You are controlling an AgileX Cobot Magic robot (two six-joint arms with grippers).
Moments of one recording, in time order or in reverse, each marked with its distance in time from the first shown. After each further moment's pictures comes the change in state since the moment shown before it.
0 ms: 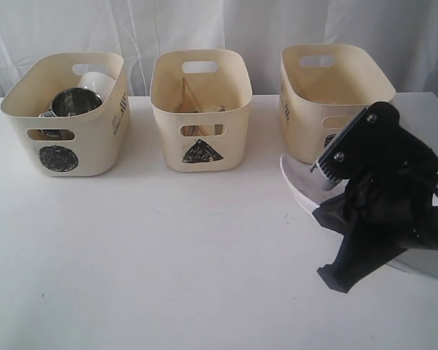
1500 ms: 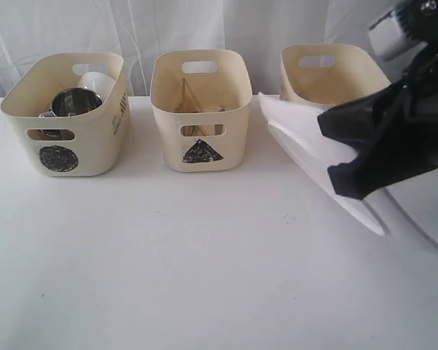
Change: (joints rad) left arm 0.000 0.000 0.000 0.000 0.000 0.000; right arm 0.000 -0.142 -0.195 0.053 0.061 0.101
